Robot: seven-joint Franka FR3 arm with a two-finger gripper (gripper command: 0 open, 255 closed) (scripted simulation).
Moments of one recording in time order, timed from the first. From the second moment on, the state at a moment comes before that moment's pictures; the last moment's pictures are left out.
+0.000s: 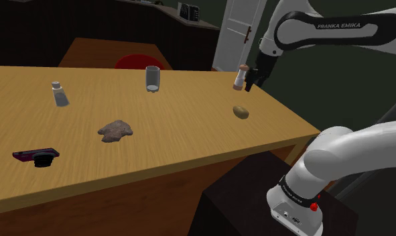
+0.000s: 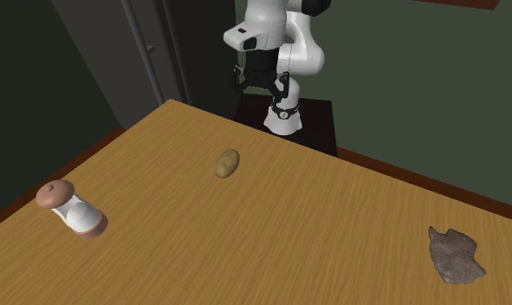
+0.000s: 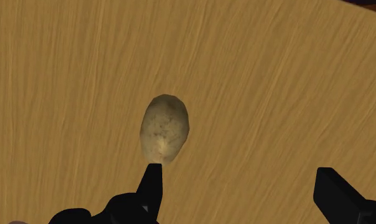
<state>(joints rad) -0.03 -0.69 -0.11 -2.49 -0.14 1.89 -0.05</state>
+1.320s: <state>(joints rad) -0.08 -0.23 -0.30 -2.61 -0.14 2.42 -0.15</state>
